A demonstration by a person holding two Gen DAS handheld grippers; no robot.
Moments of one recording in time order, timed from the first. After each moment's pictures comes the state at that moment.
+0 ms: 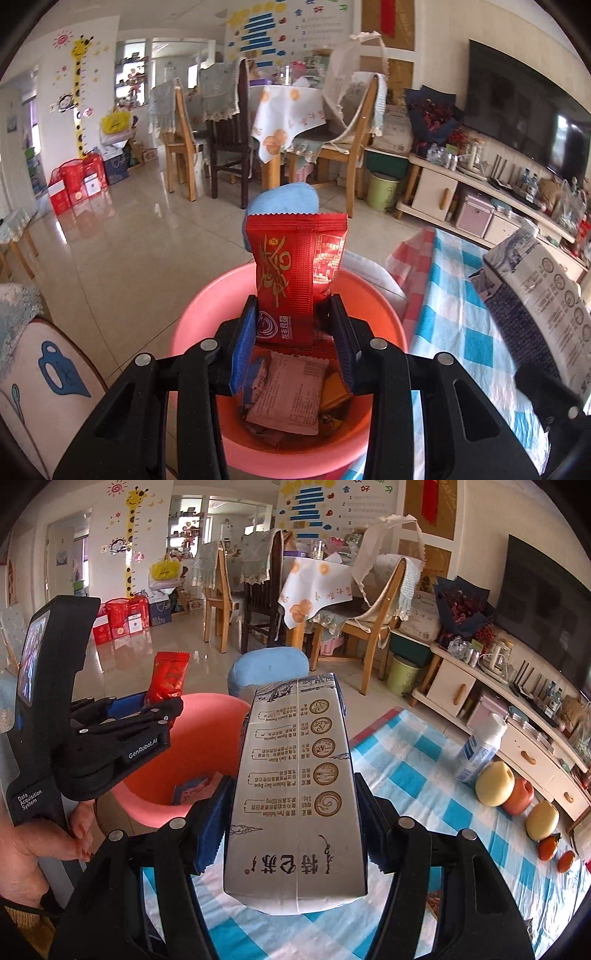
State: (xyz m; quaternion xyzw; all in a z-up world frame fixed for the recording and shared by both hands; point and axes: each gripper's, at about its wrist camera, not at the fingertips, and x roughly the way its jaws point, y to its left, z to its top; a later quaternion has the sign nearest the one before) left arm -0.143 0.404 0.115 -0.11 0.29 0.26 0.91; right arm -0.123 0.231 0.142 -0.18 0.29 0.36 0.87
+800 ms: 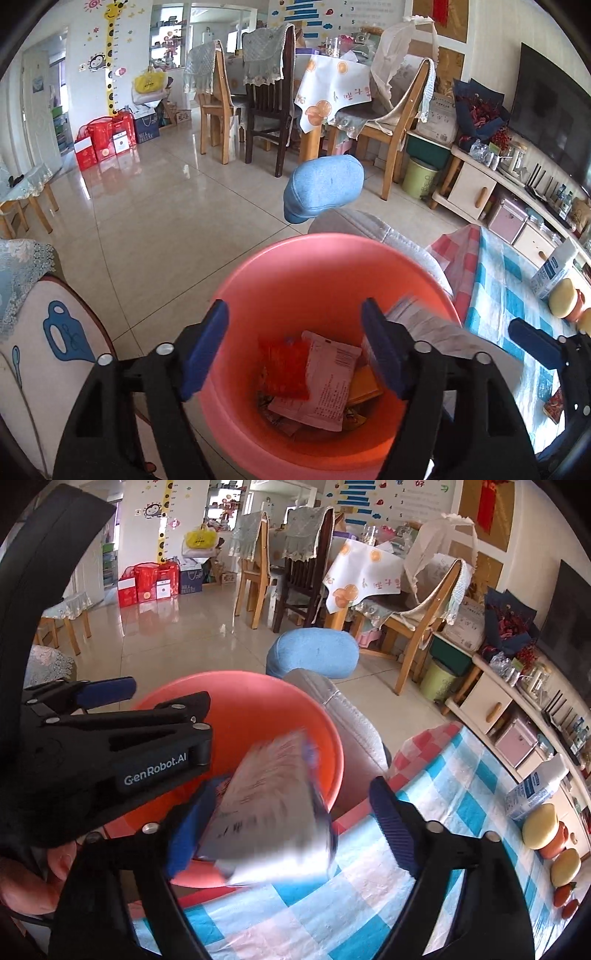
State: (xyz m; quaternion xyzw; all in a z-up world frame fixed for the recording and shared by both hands) left arm -0.136 0.447 0.092 -0.16 0.34 0.31 0.87; right arm -0.105 0.311 0.097 -0.24 0.29 0.40 0.83
